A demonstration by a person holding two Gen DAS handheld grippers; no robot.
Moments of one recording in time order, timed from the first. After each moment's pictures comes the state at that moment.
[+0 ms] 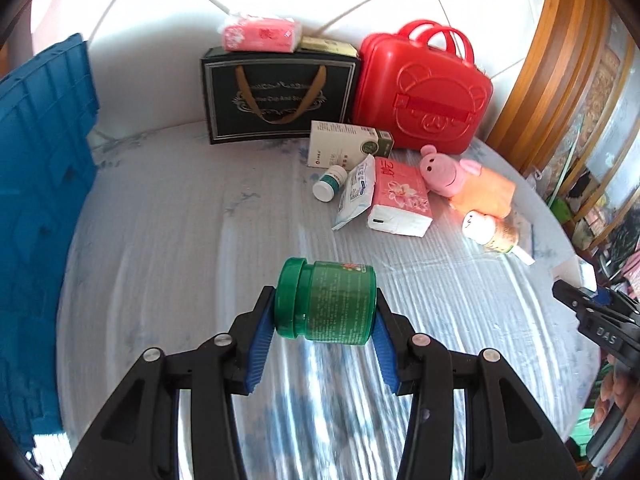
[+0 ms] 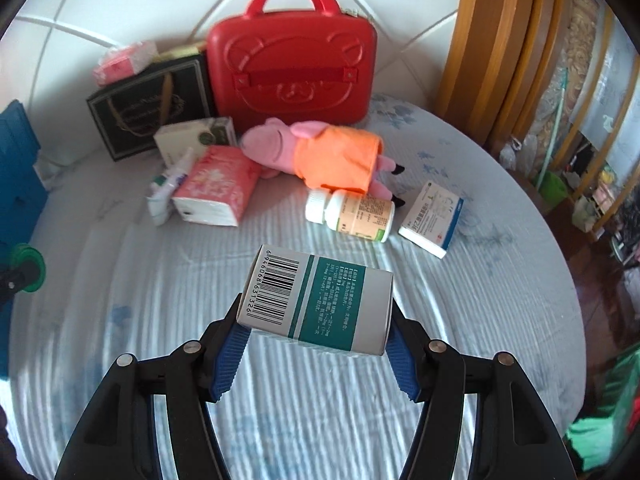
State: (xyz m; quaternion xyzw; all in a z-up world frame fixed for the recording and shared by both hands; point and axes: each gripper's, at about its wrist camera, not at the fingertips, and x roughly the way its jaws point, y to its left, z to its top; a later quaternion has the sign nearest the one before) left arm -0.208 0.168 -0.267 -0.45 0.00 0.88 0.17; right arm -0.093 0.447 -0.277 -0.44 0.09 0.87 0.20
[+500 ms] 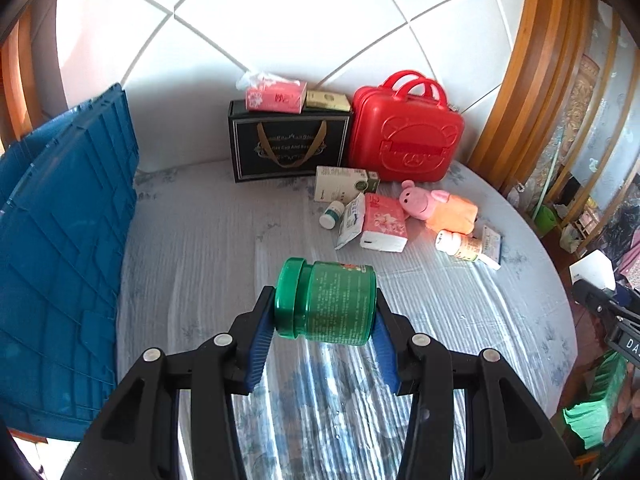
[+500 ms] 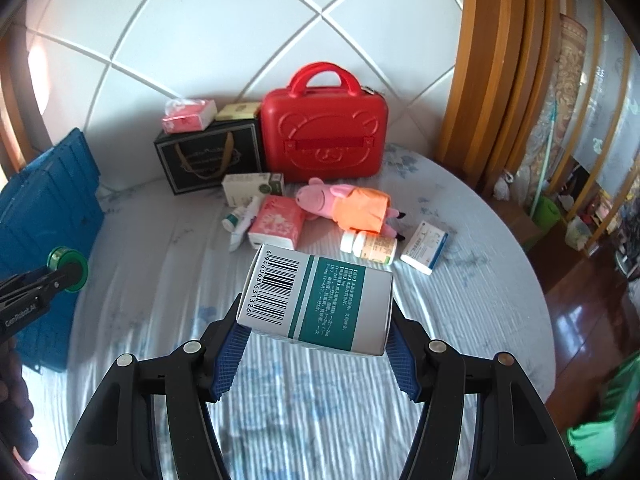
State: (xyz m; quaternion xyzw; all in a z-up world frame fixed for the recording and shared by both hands) left arm -0.138 0.122 -0.156 -0.41 0.02 0.89 0.18; right arm -0.021 0.366 -0.148 -0.40 0.09 0.89 0.18
